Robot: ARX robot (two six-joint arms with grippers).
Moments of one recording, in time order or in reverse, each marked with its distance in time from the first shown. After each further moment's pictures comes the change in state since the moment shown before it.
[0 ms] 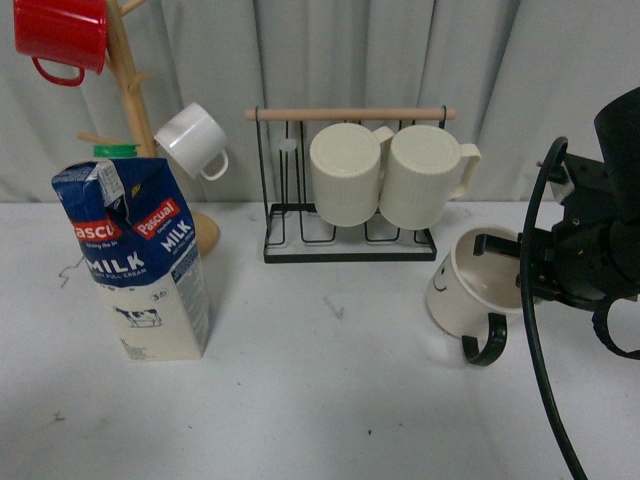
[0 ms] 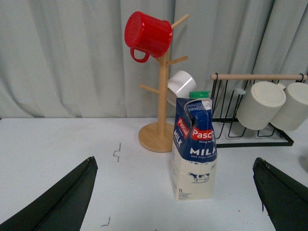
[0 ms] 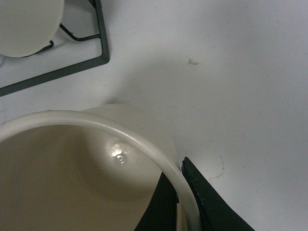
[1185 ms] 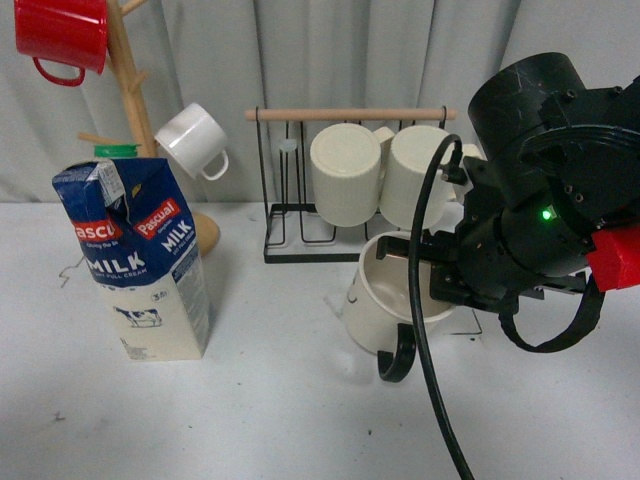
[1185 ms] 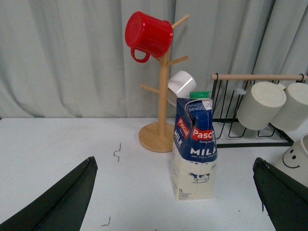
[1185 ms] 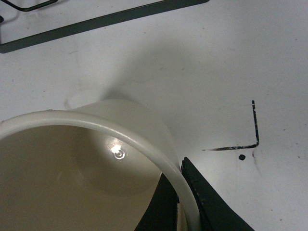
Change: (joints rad) left arm 0.000 0.000 0.000 0.000 0.000 0.000; right arm 0.179 0.022 0.126 -0.211 -0.007 0.081
